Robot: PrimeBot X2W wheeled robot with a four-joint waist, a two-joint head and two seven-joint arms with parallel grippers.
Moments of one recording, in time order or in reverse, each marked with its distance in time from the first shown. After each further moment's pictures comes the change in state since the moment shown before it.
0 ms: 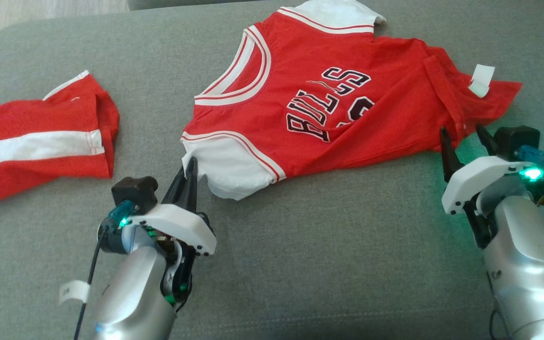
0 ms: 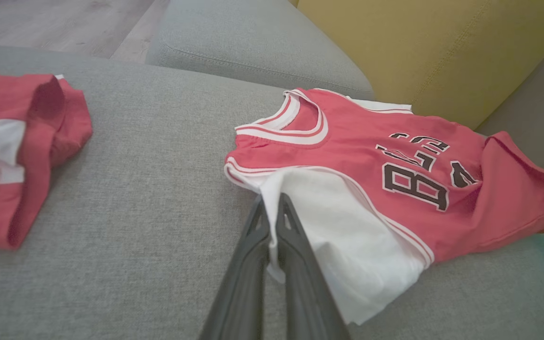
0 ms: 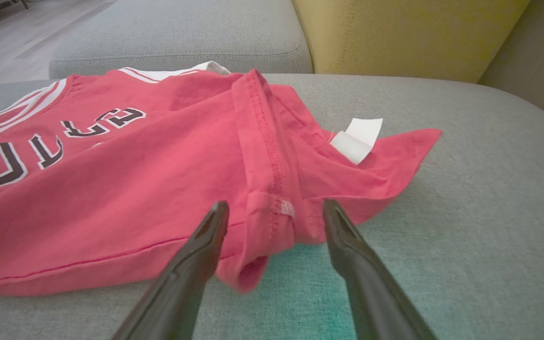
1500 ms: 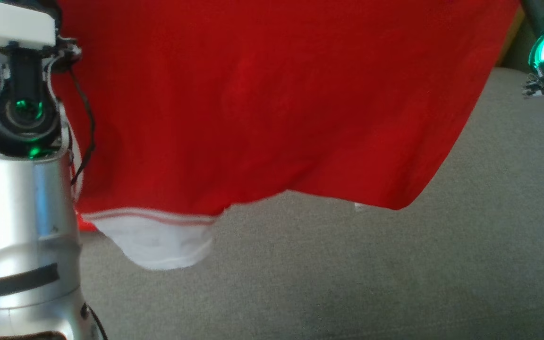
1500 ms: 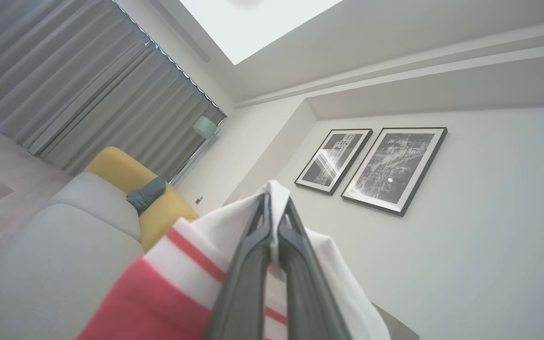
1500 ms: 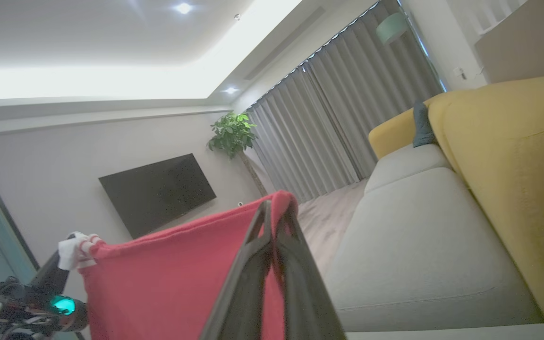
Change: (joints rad) left arm -0.378 0.047 0.368 -0.494 -0.485 0.099 0.301; right arm -0.153 -0.360 0.344 -0.655 1.289 0.000 0.346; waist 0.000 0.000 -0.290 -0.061
